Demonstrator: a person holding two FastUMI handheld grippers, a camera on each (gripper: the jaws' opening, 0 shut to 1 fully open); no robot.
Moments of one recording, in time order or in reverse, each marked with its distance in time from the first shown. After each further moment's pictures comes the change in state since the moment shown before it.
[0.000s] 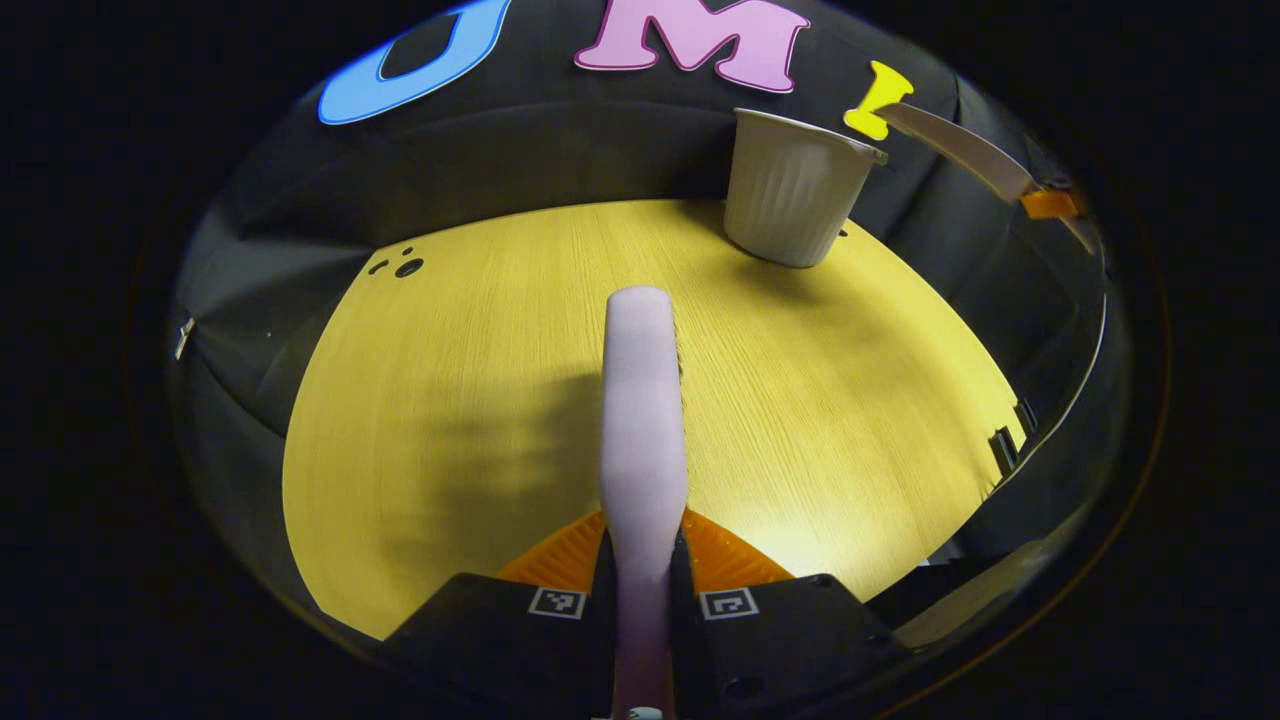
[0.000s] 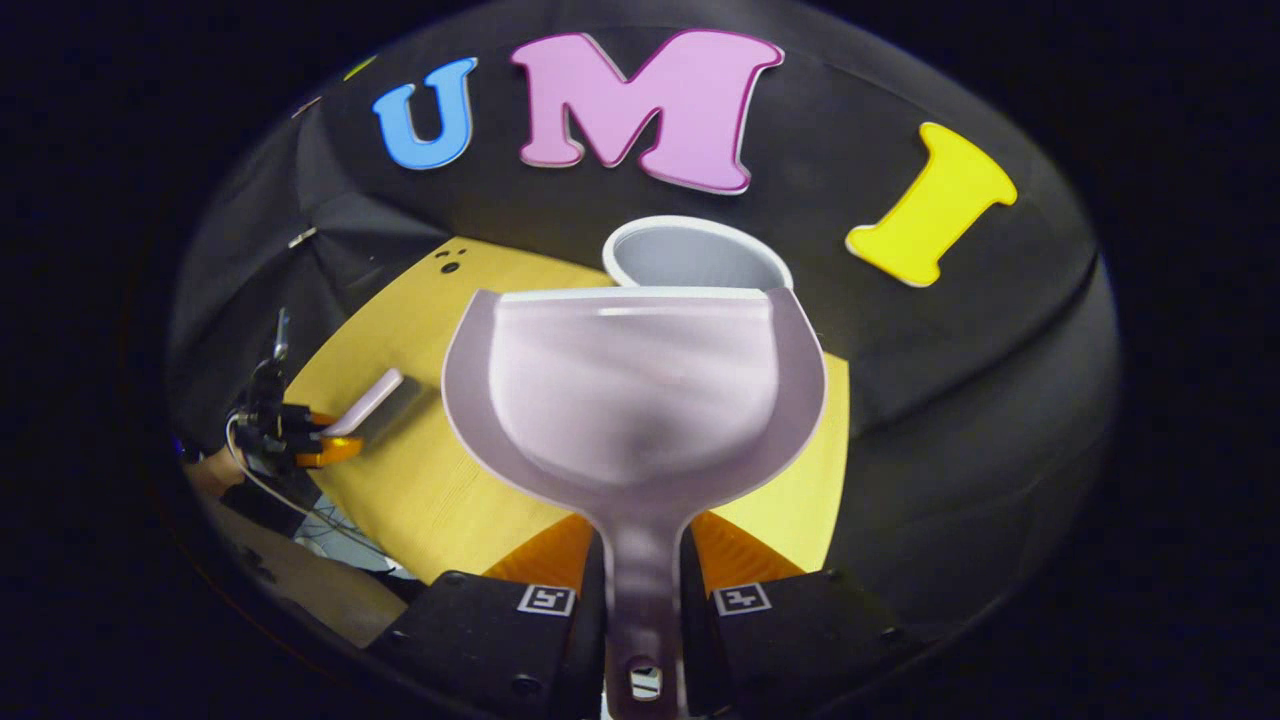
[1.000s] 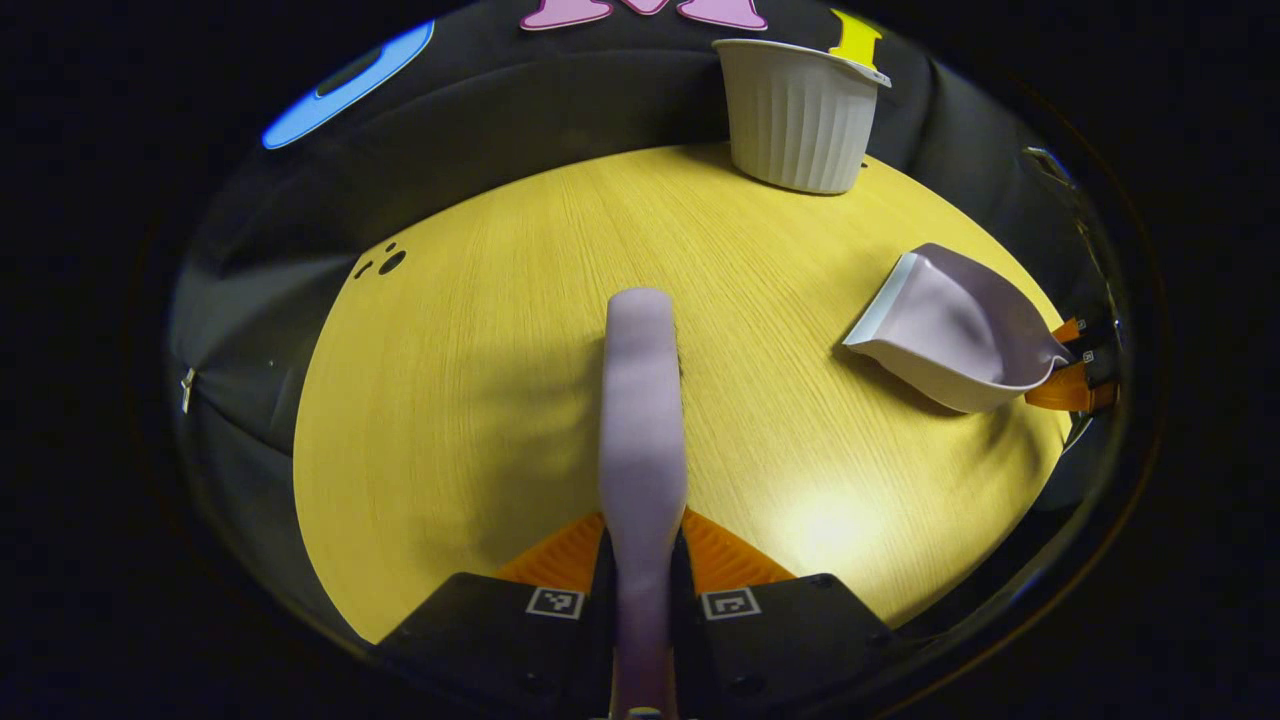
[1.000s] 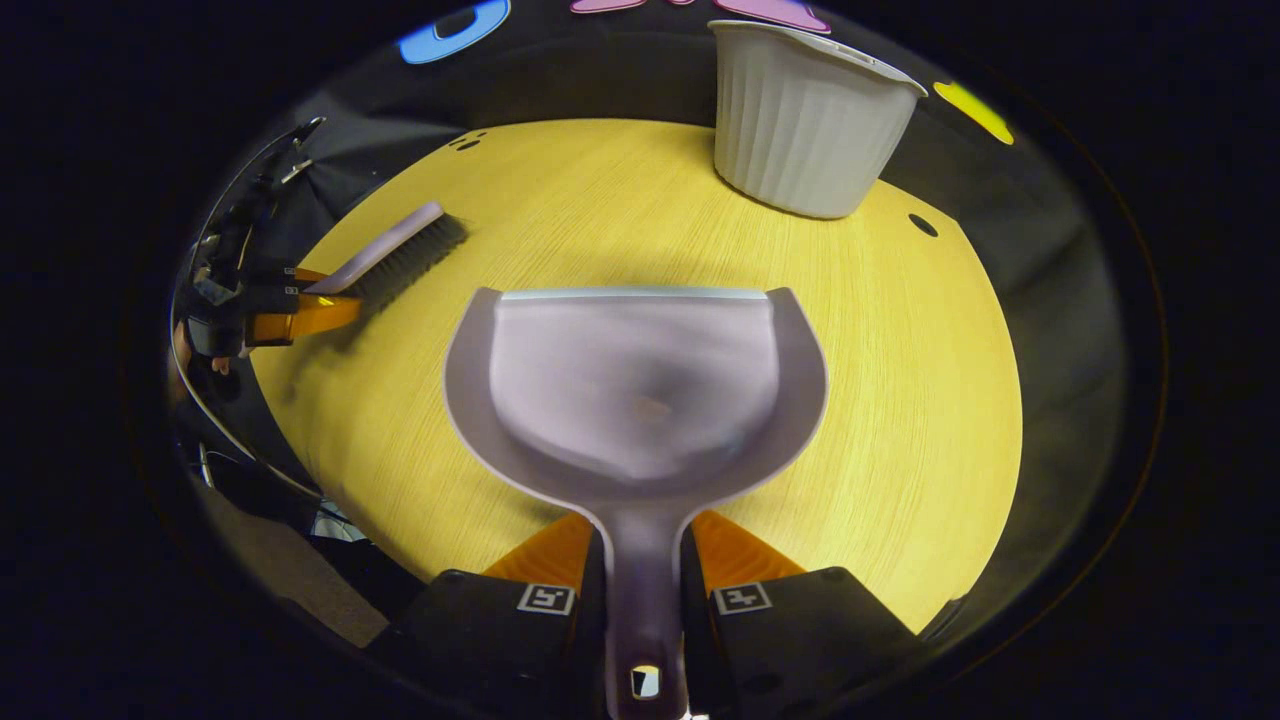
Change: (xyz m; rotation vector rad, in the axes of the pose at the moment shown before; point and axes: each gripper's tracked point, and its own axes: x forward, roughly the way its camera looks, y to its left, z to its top) left arm 0.069 0.018 -0.023 0.138 0.115 0.116; right arm 0.153 0.123 -0.190 0.084 0.204 0.075
